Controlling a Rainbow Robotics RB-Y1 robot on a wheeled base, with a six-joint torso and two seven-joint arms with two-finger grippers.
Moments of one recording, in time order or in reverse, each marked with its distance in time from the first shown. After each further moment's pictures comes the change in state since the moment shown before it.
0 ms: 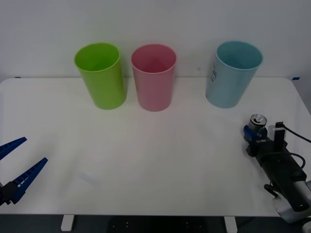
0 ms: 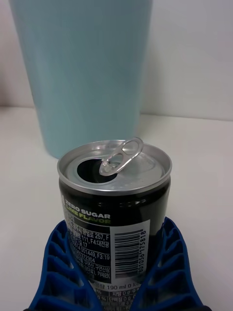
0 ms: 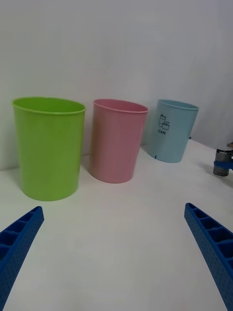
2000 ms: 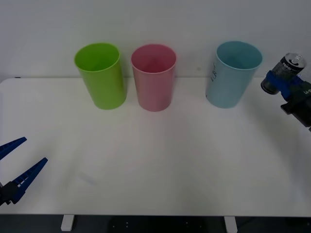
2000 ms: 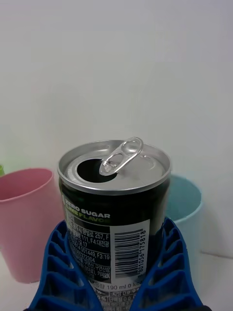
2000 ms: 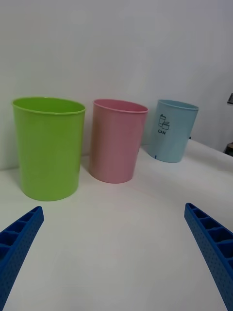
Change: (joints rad) right arm 0.098 -0.359 -0.017 -0.599 0.229 -0.089 -0.845; left arm 0.000 0.000 0.000 0.000 0.000 0.000 0.000
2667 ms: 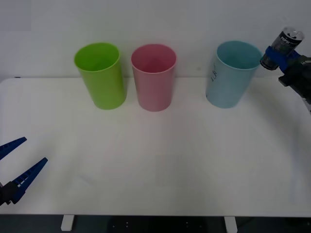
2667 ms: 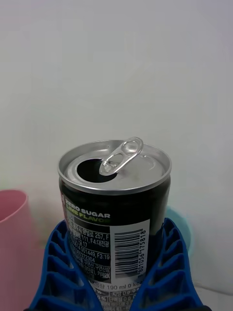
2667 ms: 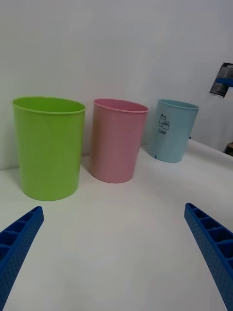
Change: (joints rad) right arm -0.281 -0.043 0.060 0.264 0.034 -0.003 -0.046; left arm 0.000 0.000 0.000 0.000 0.000 0.000 0.000
